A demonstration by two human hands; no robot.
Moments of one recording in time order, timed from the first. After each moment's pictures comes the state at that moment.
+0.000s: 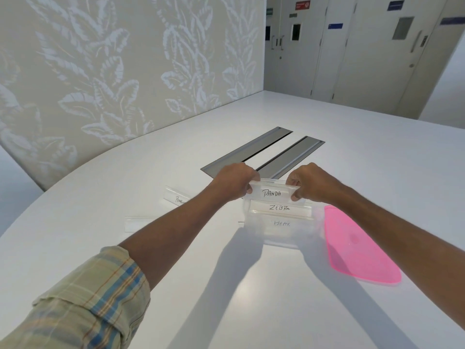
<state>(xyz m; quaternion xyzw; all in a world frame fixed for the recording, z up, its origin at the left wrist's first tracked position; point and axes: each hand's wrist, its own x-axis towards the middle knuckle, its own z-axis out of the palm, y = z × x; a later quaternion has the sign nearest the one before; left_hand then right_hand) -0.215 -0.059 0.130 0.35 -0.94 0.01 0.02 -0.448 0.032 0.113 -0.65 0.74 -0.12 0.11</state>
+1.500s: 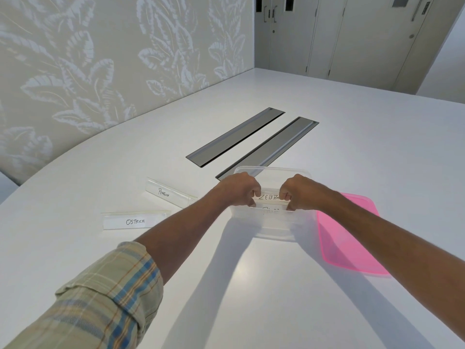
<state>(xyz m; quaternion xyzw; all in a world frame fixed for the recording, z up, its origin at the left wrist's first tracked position) -0.270 -0.083 0.047 0.30 -0.95 -0.07 -0.07 -0.472 0.021 0.040 -0.67 0.73 0.02 0.14</state>
